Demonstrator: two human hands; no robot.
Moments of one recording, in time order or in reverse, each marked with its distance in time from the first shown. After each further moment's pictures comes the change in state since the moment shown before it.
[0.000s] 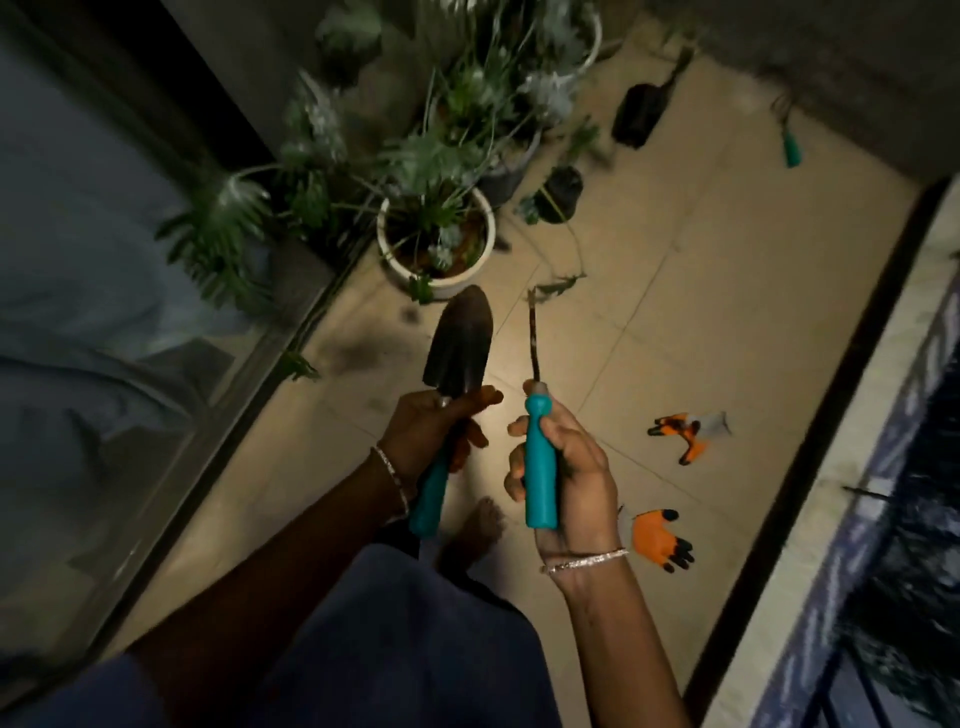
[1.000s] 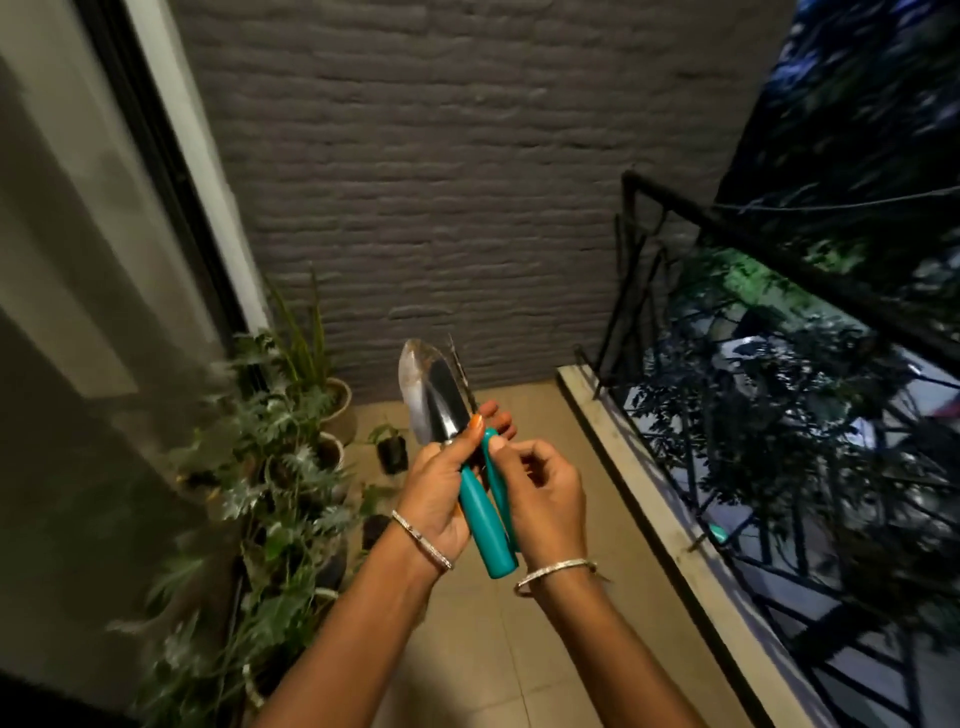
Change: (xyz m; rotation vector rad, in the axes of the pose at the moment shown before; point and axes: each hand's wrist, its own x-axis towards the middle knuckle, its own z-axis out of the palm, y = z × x) left_hand -0.182 0.267 0.206 -0.216 -0.815 0.151; right_hand -0.172 -0.249 0.146 -0.289 0.698 -0.997
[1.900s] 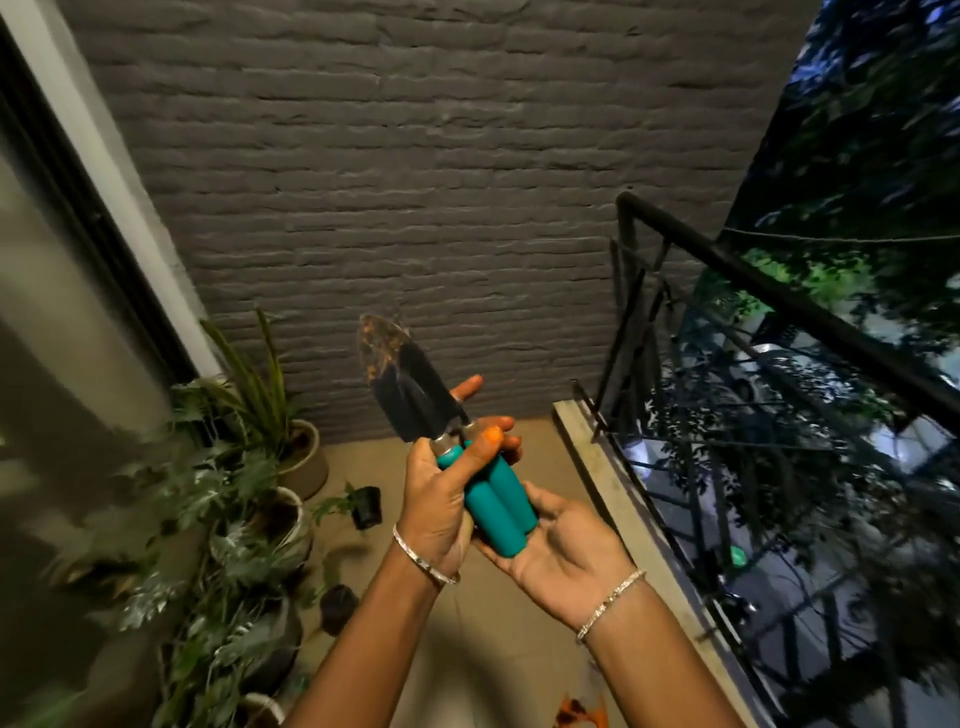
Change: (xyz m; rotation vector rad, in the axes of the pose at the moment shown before) left_hand 0.217 -0.019 0.104 0.197 -0.193 0.375; right_hand 0.252 0.004 -0.068 0.869 -0.302 0.918
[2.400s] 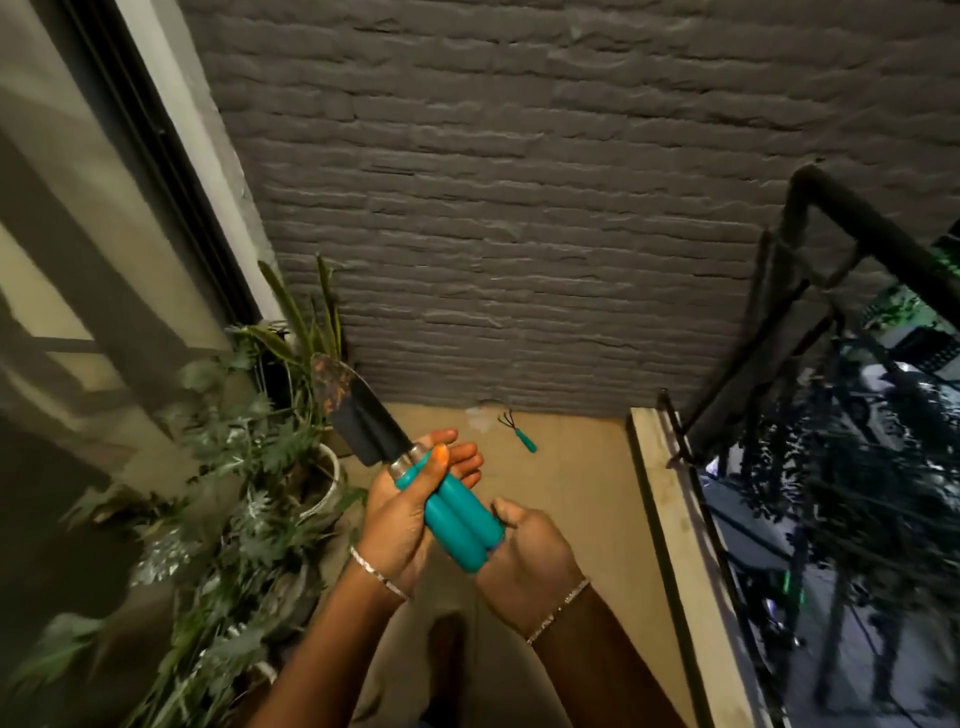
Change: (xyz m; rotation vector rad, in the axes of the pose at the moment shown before) left_hand 0.147 -0.040 -0.125 0.042 0.434 -0.041; right_hand 0.210 -0.039 0.036 -0.198 0.104 0.209
